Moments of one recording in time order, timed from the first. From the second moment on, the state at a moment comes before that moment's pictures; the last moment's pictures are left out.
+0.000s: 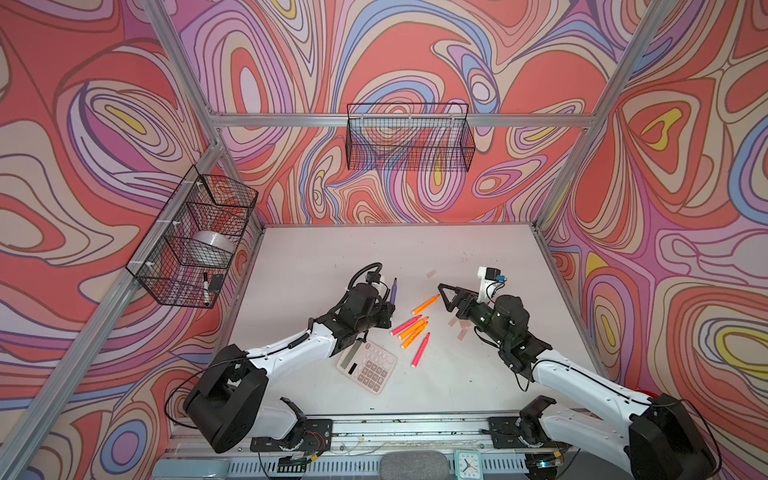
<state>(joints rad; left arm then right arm) -0.67 1.36 0.68 0.08 0.10 -0.52 0.56 1.08 0.45 0.49 -0.09 0.78</state>
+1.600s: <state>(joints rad) -0.68 1.31 0.59 0.33 0.35 -0.45 0.77 1.47 0.64 0.67 0.05 0.89</state>
